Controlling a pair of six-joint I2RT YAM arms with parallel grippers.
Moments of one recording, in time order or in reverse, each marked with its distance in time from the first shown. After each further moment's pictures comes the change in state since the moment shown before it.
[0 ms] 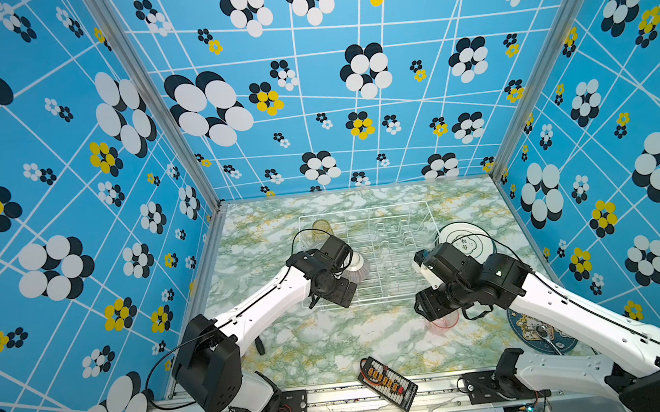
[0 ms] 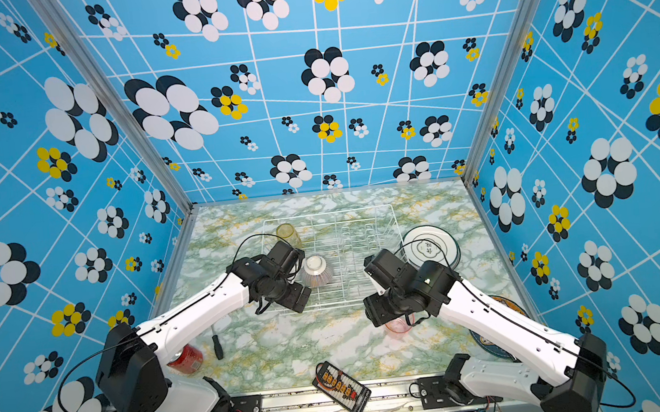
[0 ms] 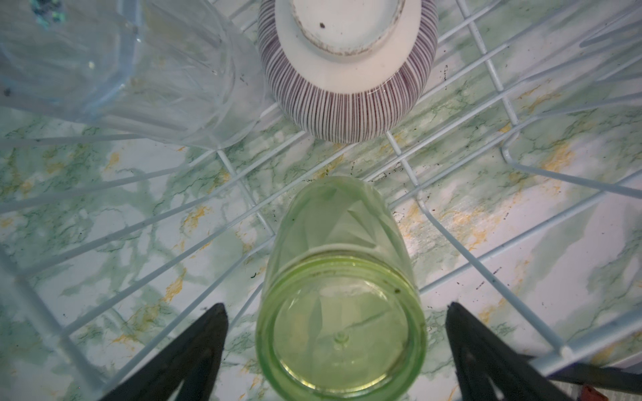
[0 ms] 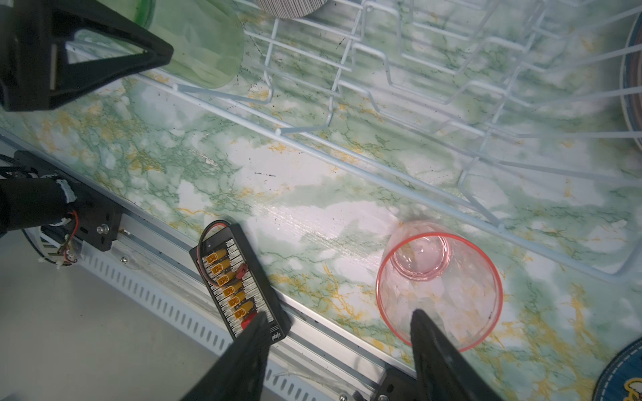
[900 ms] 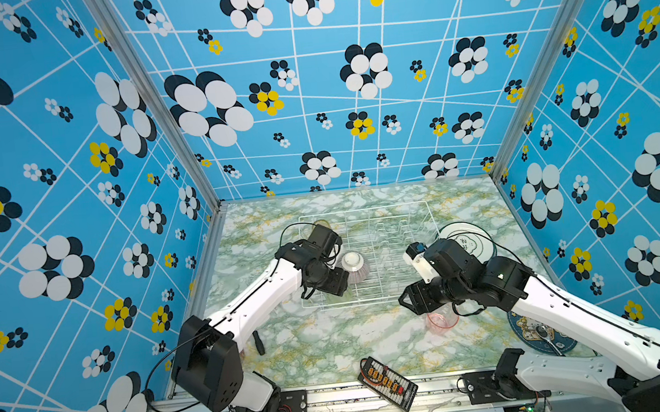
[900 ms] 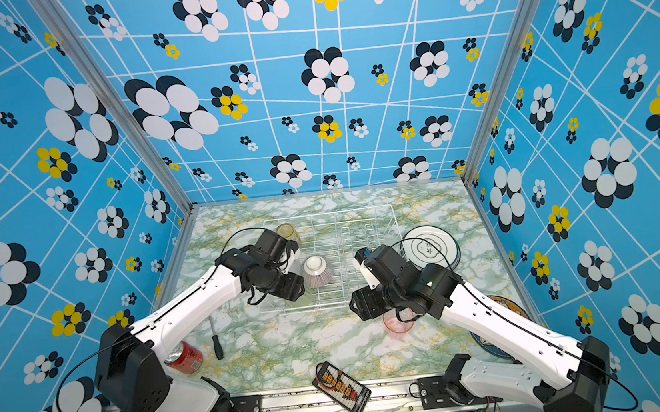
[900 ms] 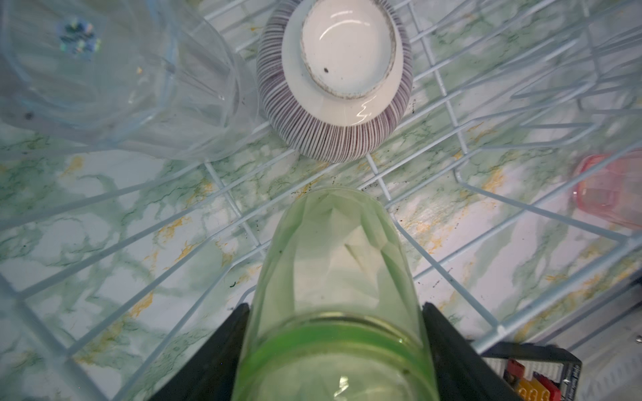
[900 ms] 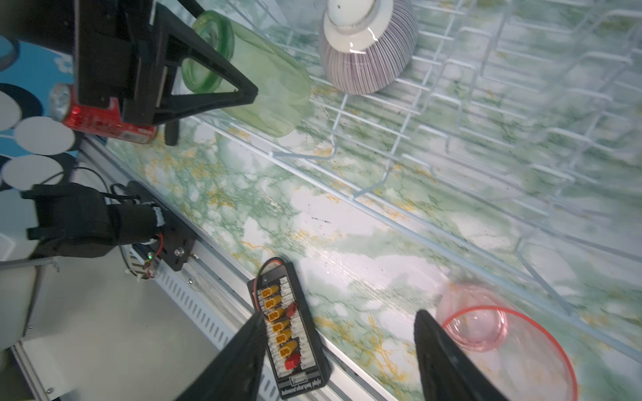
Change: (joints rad) left arm 0.135 -0.033 0.055 -0.013 0.217 0.001; right arm -0.010 -0.028 -0.042 0.257 -0.123 0.008
